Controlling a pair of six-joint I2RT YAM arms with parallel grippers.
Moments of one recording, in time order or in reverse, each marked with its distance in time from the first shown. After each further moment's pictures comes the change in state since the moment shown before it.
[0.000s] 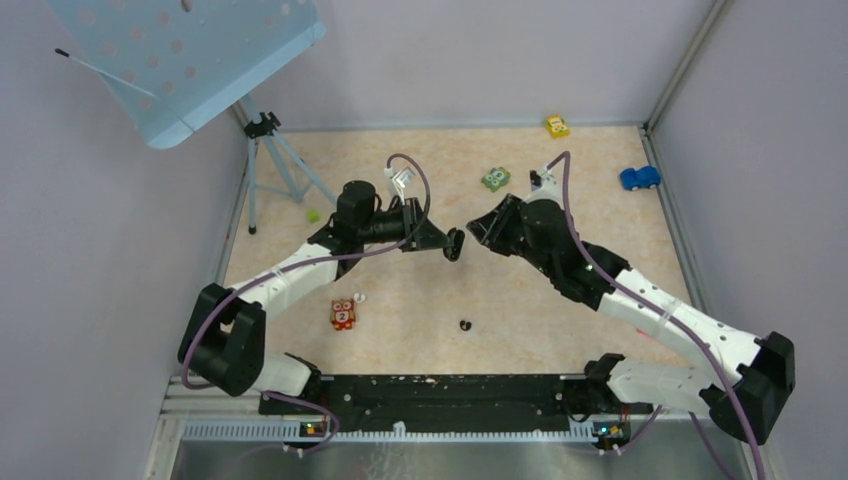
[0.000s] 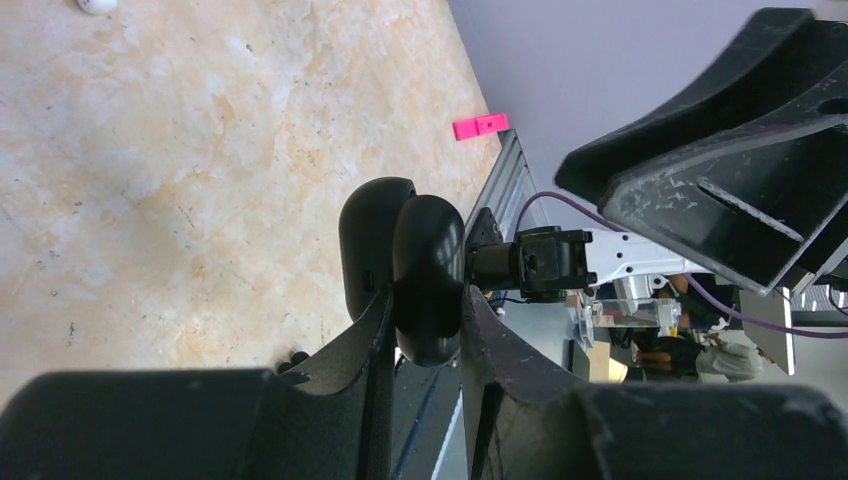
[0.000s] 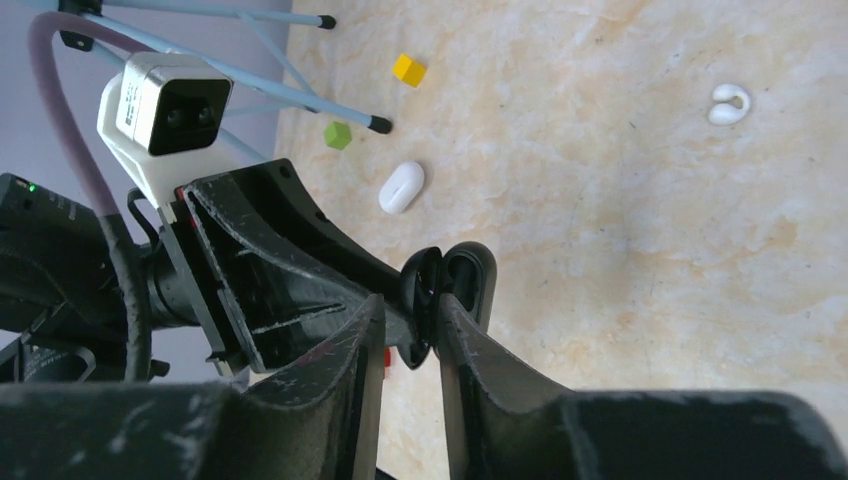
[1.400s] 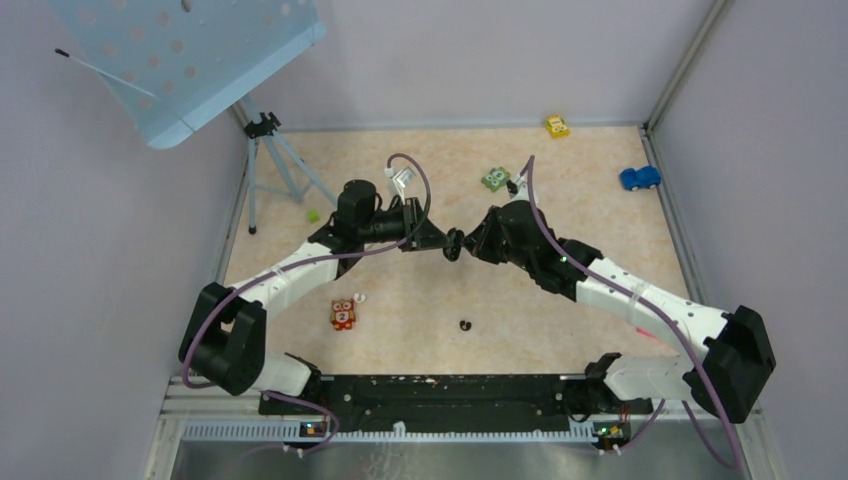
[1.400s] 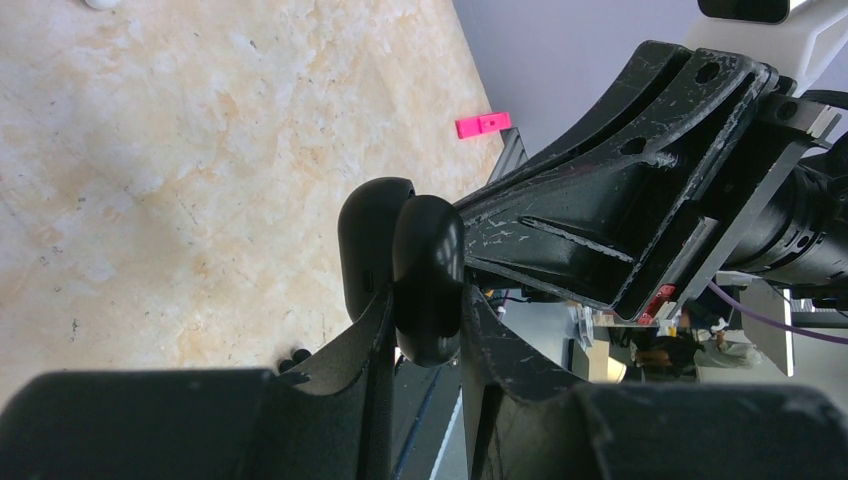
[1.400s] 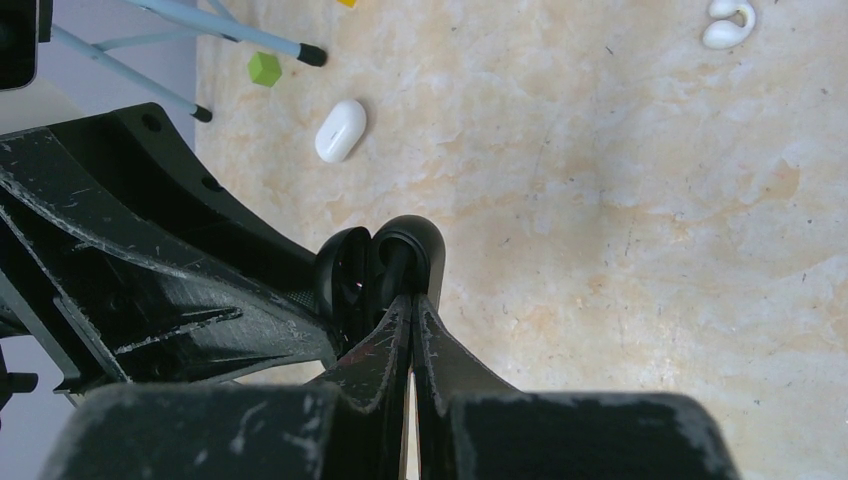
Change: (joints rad) left arm 0.000 0.009 0.010 -0.021 0.000 0.004; right arm 0.000 0.122 -0.008 -0.027 -0.056 0.000
